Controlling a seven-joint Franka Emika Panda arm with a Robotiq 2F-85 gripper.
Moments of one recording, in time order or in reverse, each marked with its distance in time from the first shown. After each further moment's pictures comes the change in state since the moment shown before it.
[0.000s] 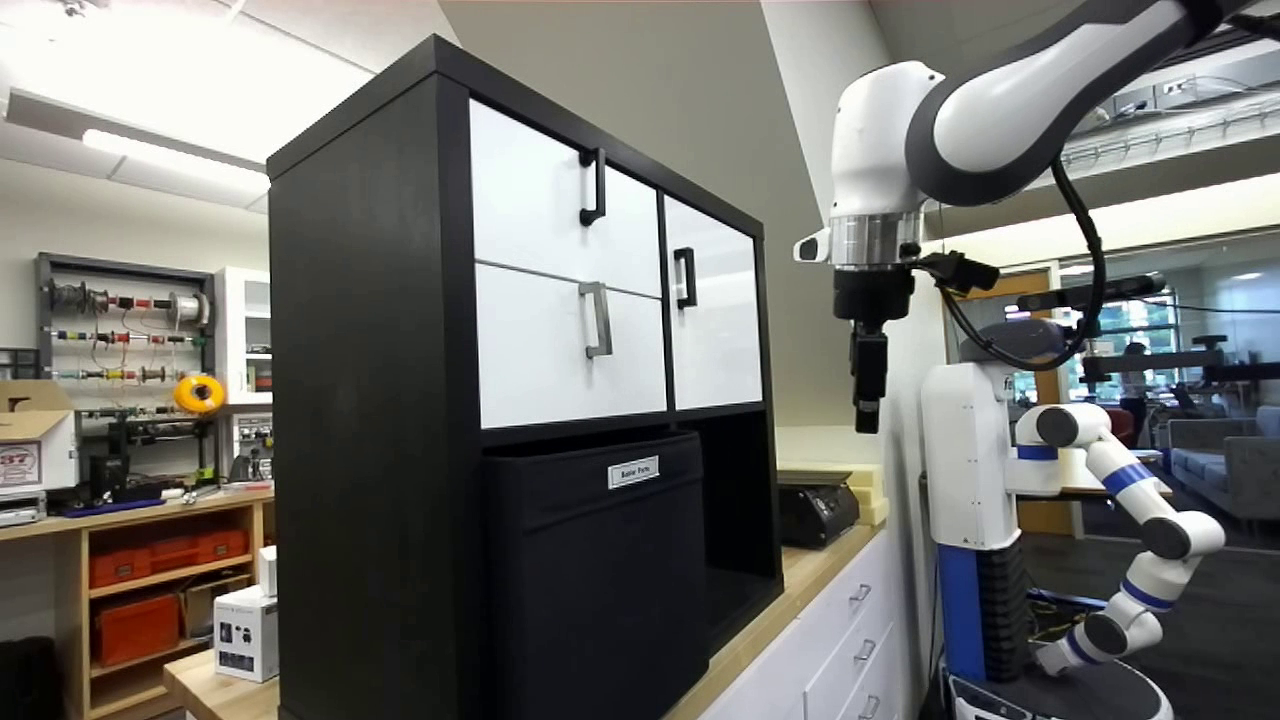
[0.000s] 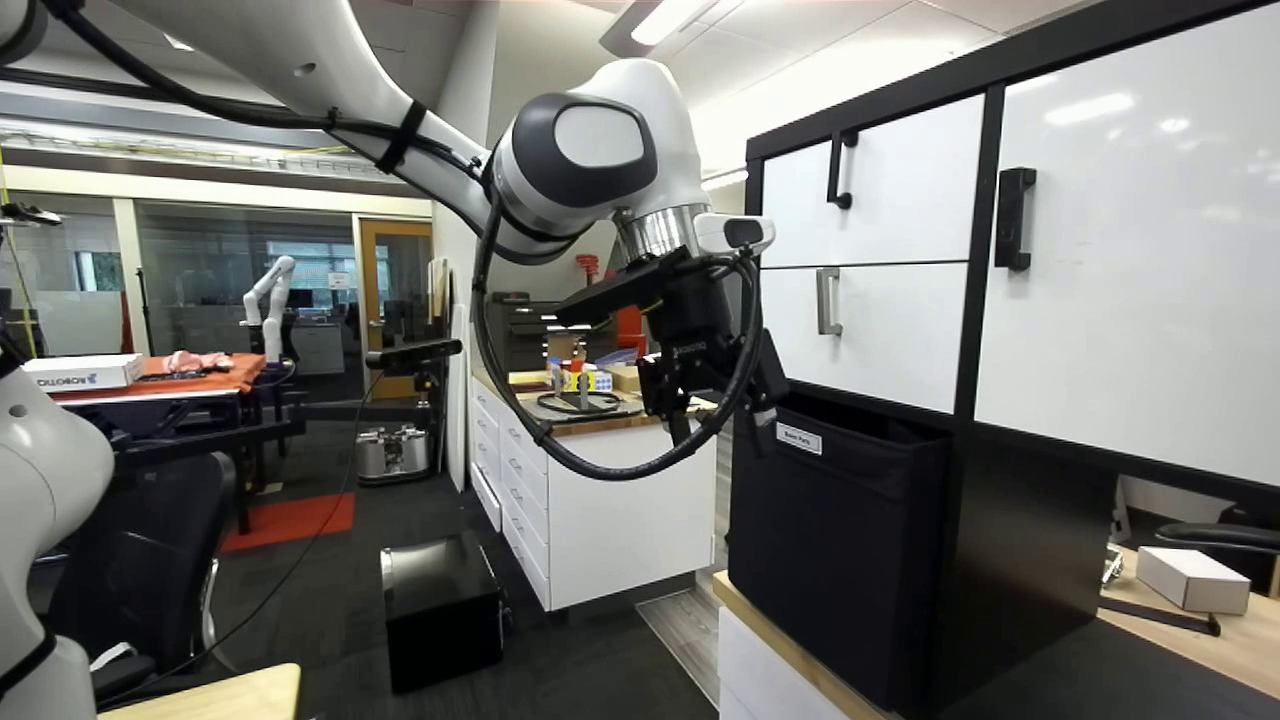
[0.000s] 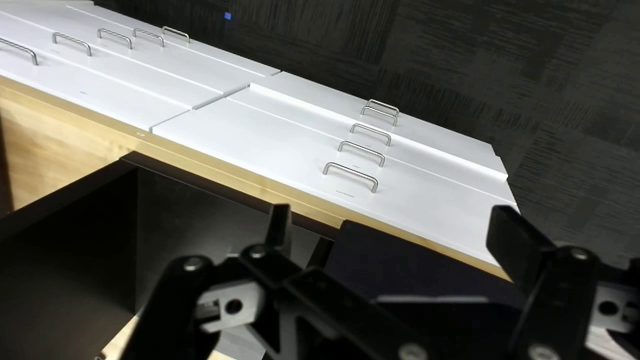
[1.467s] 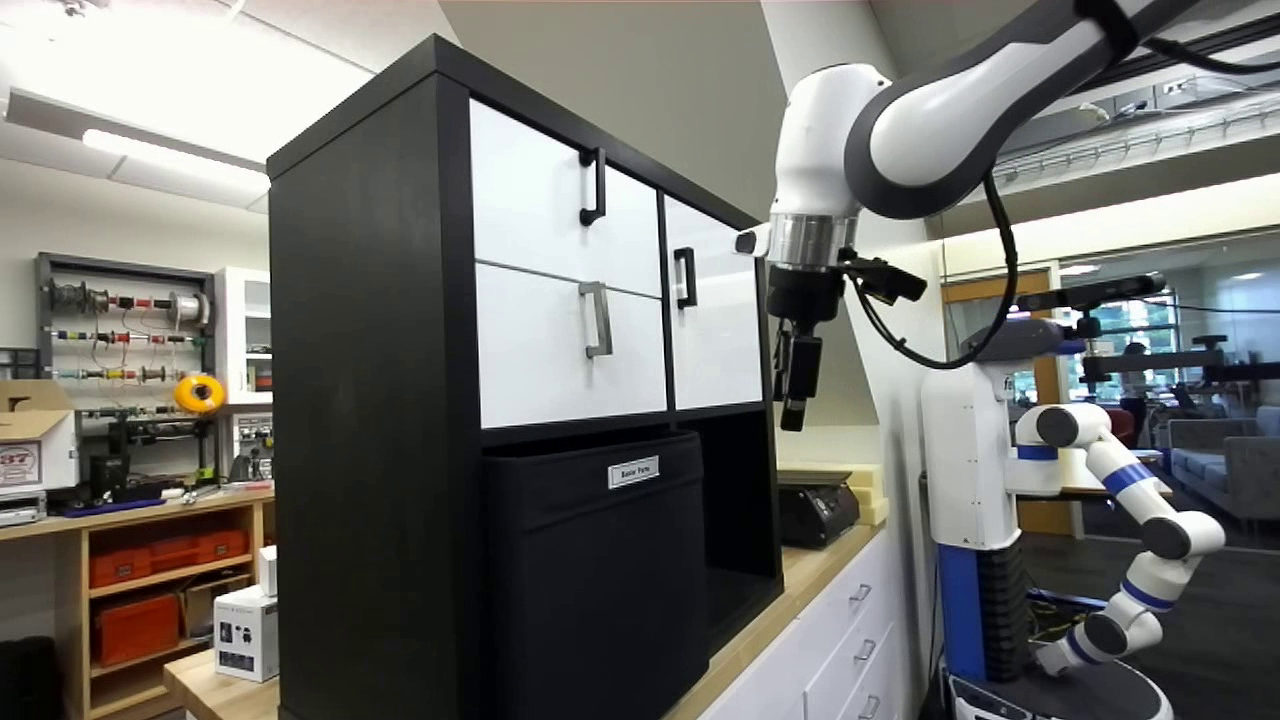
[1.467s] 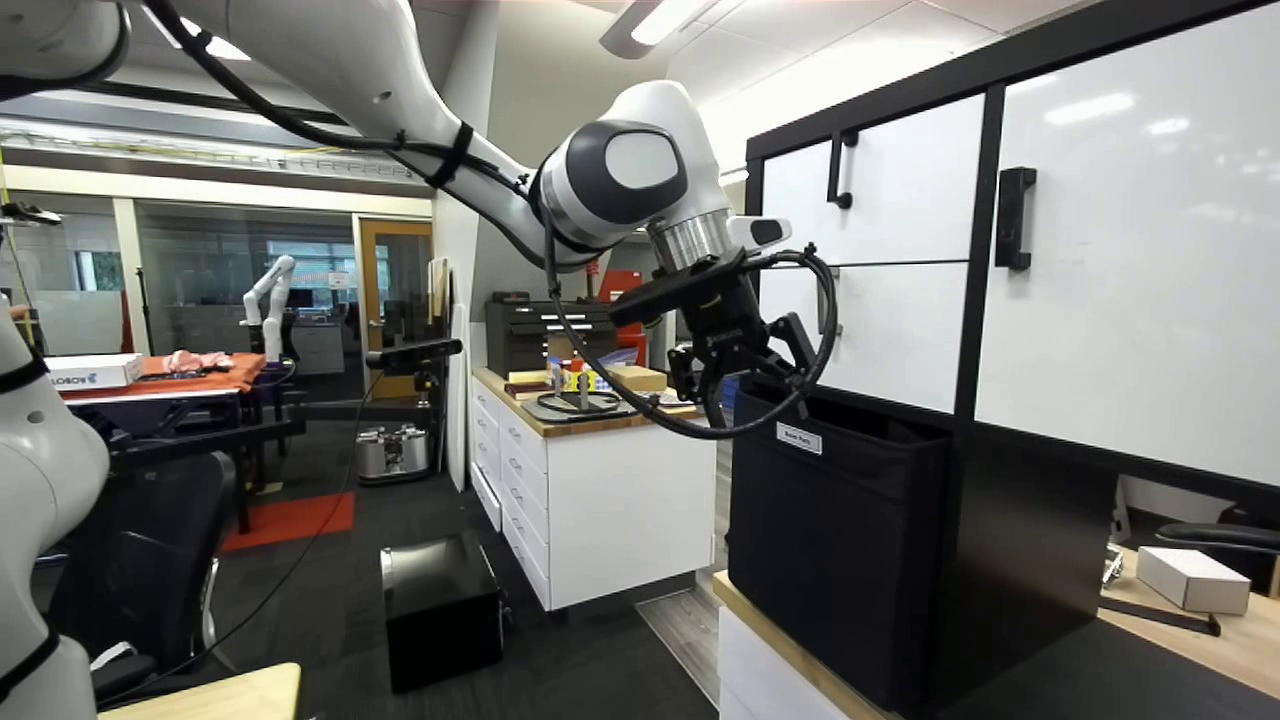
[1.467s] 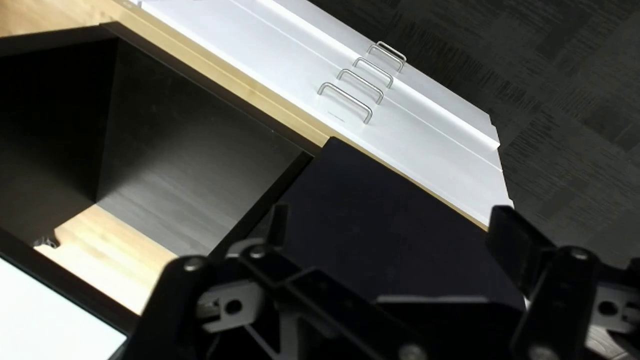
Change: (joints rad) arm 0.033 0.144 0.033 0.137 0.007 0.112 -0.146
